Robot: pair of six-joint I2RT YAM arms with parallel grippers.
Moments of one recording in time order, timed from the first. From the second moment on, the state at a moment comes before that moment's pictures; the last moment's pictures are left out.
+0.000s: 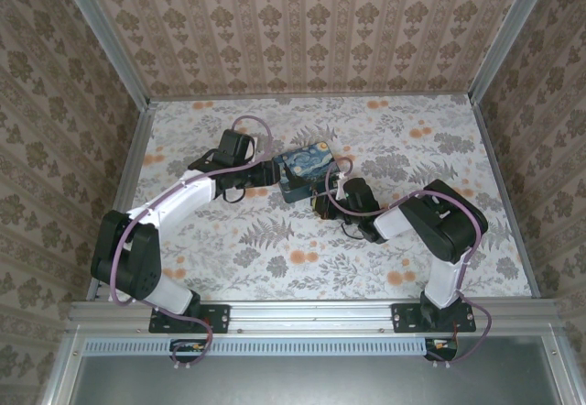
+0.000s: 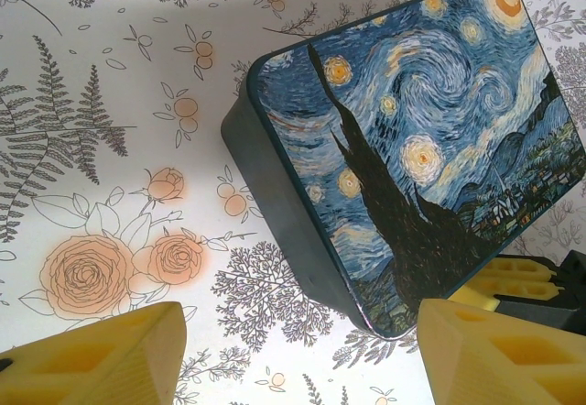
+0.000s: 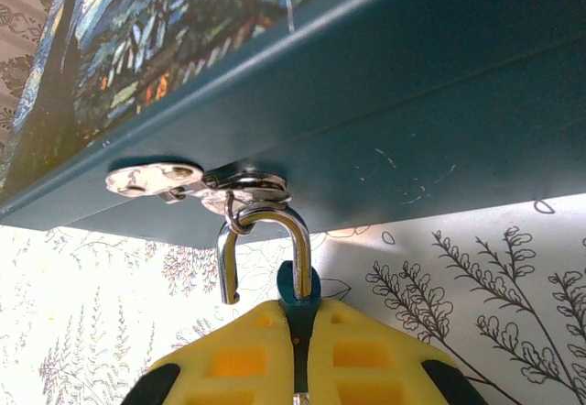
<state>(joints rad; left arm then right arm) -0.49 1.51 1.04 -0.41 0.19 -0.44 0.54 1.84 0.58 0.71 -0.24 0.67</state>
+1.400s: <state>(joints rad) -0.85 1.75 1.28 -0.63 -0.35 -0.24 0.50 1.78 0.45 0.81 -0.25 0.80</state>
